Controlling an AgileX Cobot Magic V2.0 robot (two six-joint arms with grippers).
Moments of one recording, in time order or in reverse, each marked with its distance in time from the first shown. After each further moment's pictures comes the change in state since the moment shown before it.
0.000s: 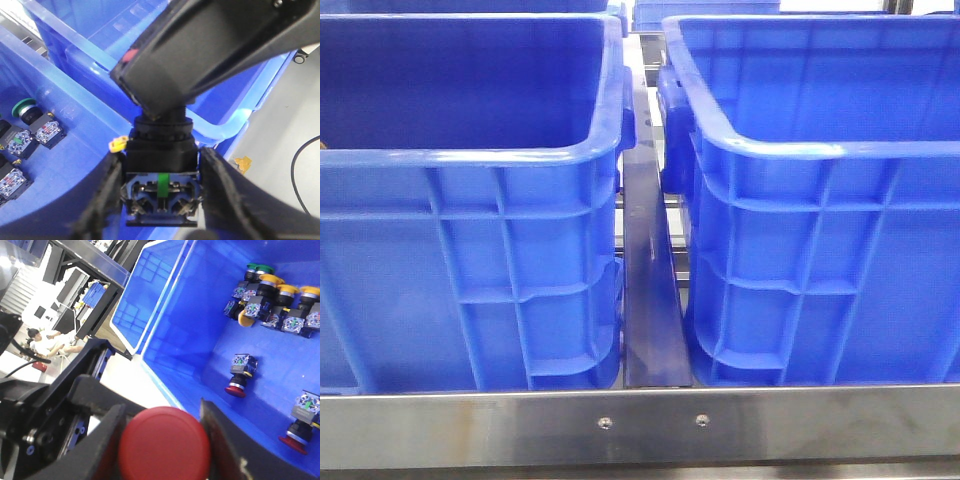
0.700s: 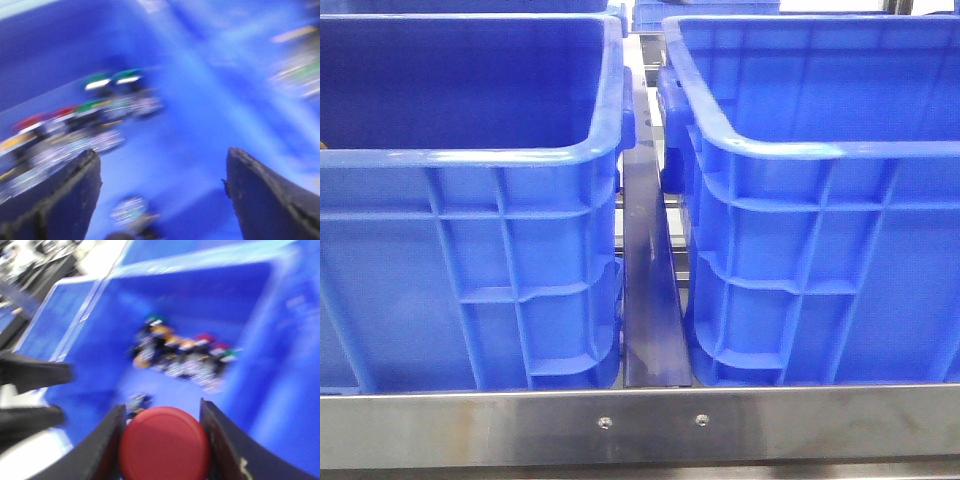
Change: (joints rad) left arm 0.381 -0.040 0.082 0.006 -0.032 -0.078; right arm -0.204 0.000 -0.045 -0.196 -0.132 -0.024
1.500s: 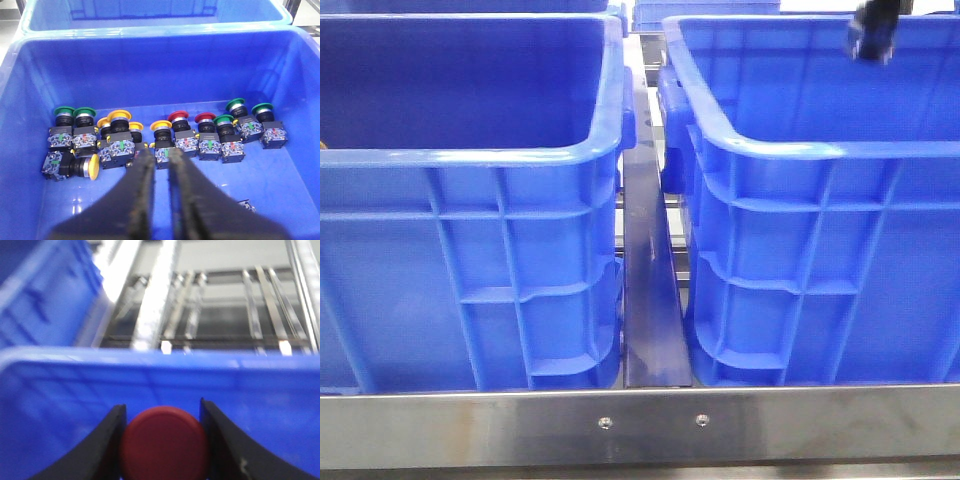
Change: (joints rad) left arm 0.351 -0.461 0.338 0.004 -0.154 -0.002; right arm -0.159 0.151 0.000 0.015 -0.567 -0.345
